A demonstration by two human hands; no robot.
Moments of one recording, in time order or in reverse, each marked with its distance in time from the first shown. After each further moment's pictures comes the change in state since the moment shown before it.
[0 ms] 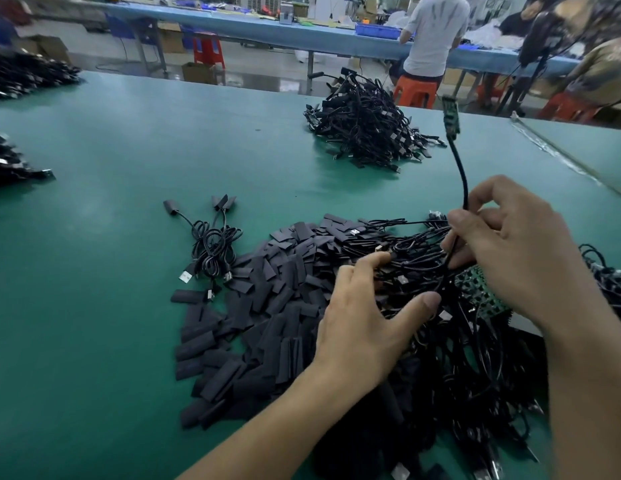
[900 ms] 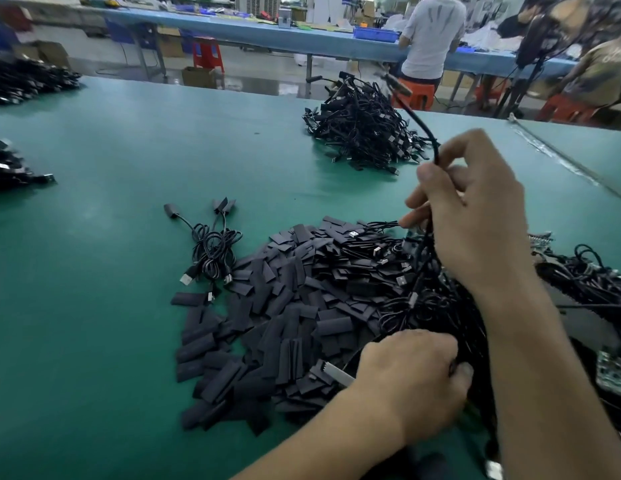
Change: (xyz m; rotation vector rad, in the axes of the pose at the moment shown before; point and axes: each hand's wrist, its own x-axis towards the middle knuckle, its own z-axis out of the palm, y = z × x) left_hand -0.015 0.026 0.026 0.446 -0.494 0.091; right_hand 0.019 -0.032 0.025 0.213 0.172 -0.141
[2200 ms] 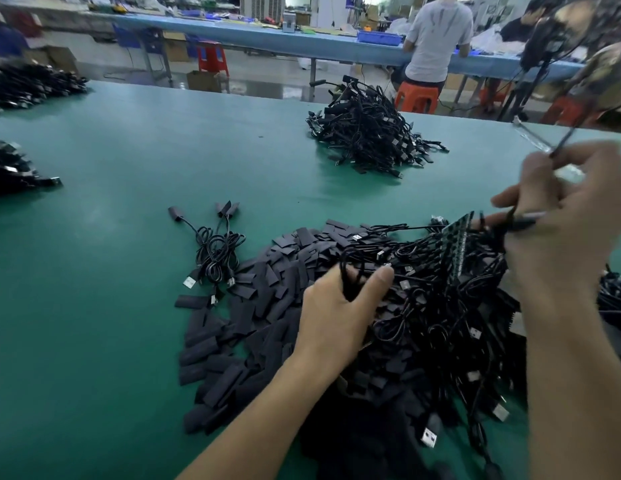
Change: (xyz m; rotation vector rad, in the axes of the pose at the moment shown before) left_hand 0.009 -0.061 -0.025 -0.558 0.662 -0.052; right_hand 0.003 0.020 -0.028 0.102 0.371 0.134
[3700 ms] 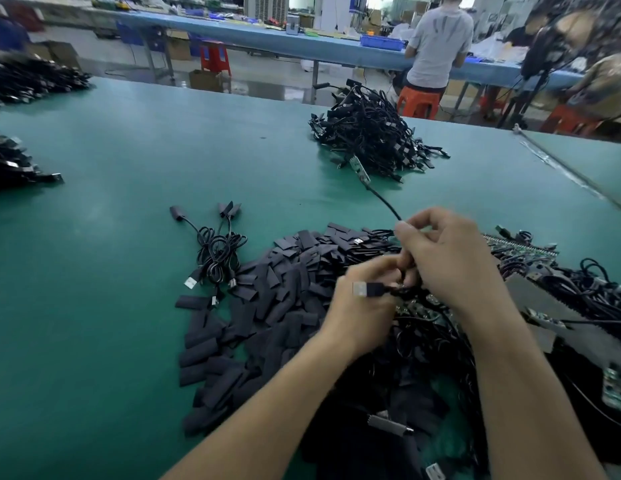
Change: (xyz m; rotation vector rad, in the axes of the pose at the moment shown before) left_hand 0.027 0.006 0.023 -0.214 -0.202 -0.077; right_hand -0.026 0.020 0.040 -0.109 -0.550 0.200
